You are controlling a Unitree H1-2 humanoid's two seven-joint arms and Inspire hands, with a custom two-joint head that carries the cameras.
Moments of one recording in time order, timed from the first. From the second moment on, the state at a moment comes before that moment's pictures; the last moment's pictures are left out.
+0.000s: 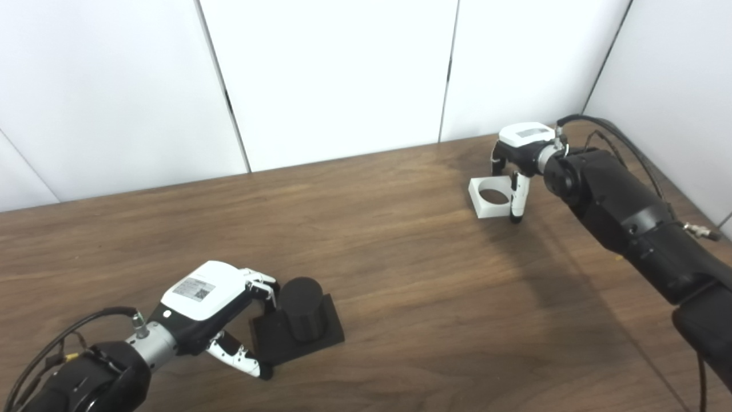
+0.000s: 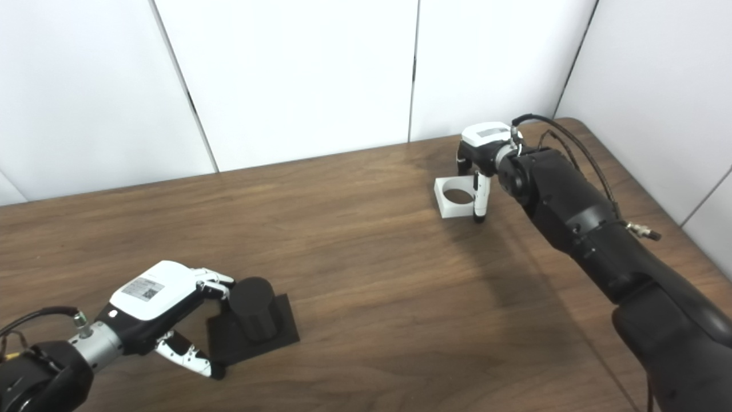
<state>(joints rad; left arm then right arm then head) -0.30 0.58 -0.48 -0.12 0.74 -0.21 -0.40 -0.64 -0.67 0.39 0.39 -0.88 0.22 0.46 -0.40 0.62</state>
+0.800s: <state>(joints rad) -0.31 0.56 -0.48 -0.12 0.76 -0.19 -0.41 -0.55 -0.70 0.30 0.20 -0.76 0.10 0.40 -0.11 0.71</state>
